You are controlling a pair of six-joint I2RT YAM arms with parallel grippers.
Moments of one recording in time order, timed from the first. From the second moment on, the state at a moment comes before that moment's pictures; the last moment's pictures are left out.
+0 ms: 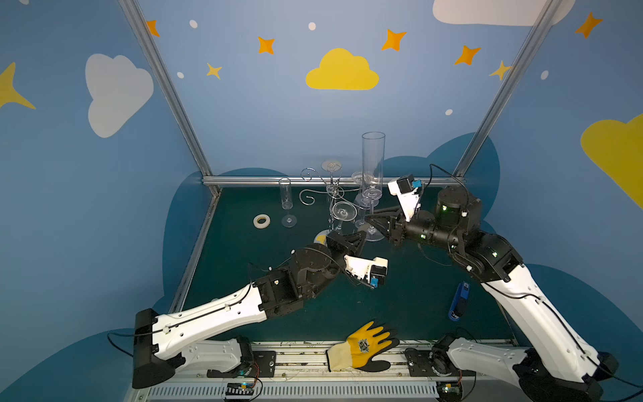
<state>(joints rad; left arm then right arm) -1.15 1.18 1.13 0.01 -0.40 1.28 0.68 1.13 1.49 -0.63 -0.37 0.18</state>
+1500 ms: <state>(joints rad) -0.62 1.12 1.33 0.02 0.64 -0.38 0.78 1.04 1.20 -0.37 -0.51 0.07</state>
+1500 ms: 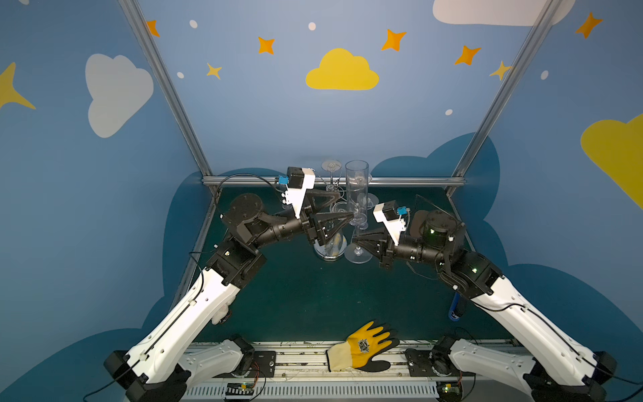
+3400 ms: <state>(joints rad) -0.61 0.88 1.03 0.05 0.35 -0.28 0.90 0.91 1.11 -0.34 -0.21 0.02</state>
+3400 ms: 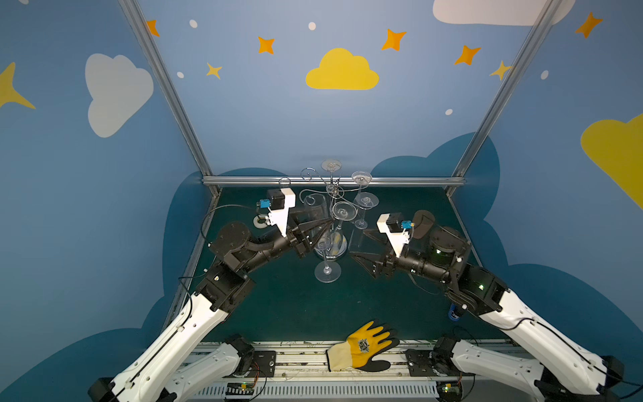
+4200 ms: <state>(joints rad) -0.54 0.74 0.56 0.36 -0.30 0.06 0.89 0.63 0.93 -0.41 0.27 0.02</state>
